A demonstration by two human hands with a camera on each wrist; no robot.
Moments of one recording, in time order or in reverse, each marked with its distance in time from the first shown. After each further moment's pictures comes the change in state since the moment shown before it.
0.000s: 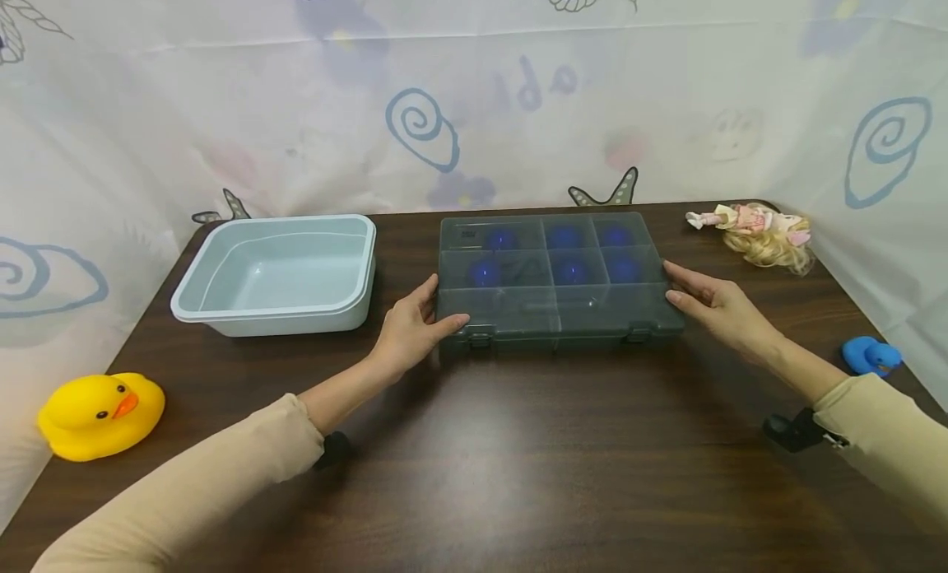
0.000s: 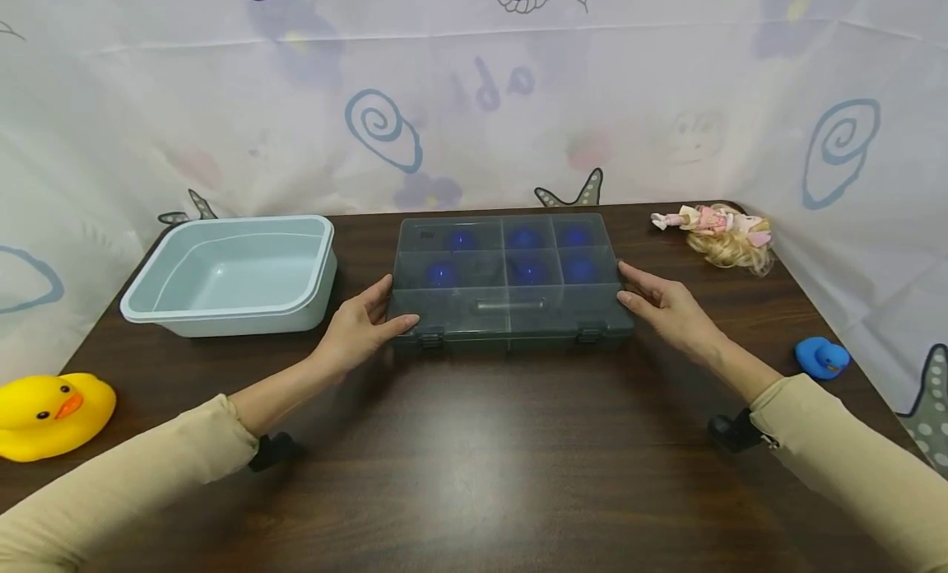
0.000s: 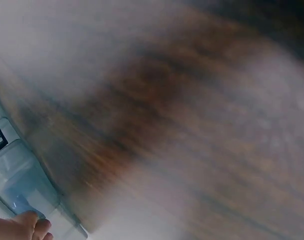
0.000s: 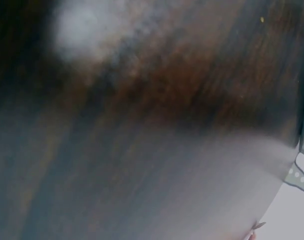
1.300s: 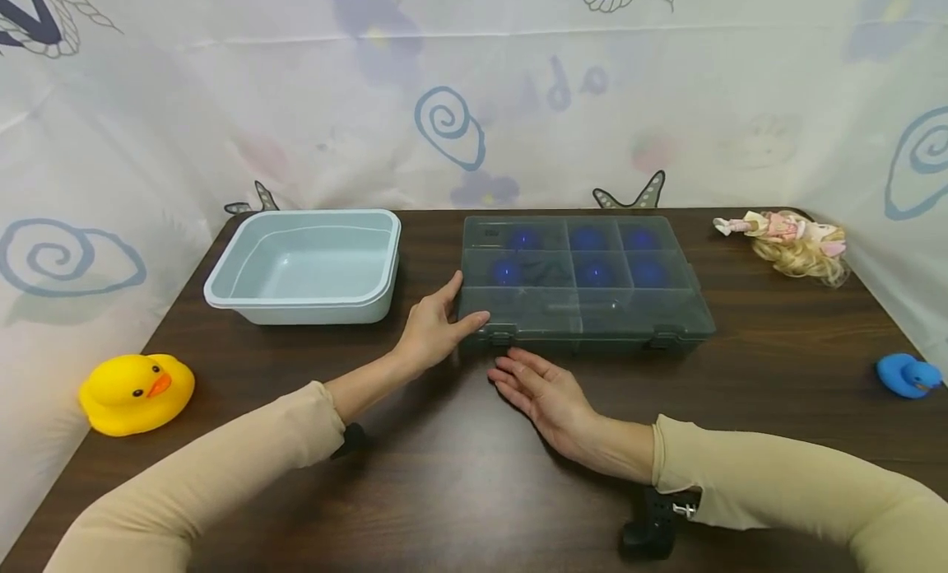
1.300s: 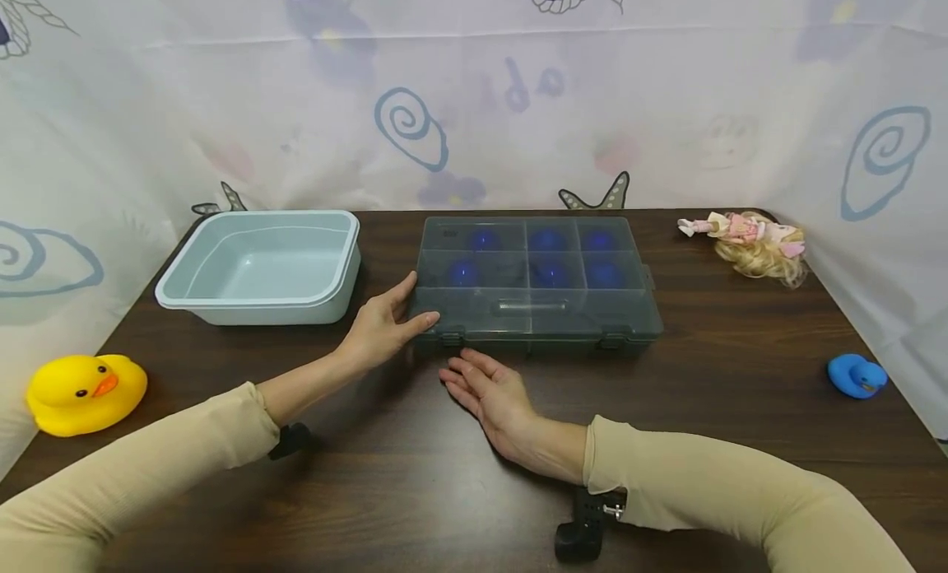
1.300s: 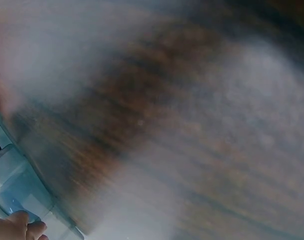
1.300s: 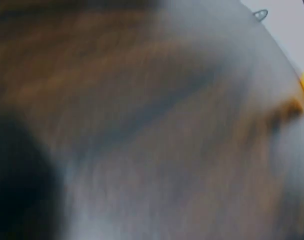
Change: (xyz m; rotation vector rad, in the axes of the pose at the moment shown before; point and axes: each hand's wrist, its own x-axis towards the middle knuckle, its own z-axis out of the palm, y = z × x) left_hand -0.003 0.000 0.002 0.128 0.017 0.056; right_hand -0.008 -0.125 0.204 1.173 -0.095 0.440
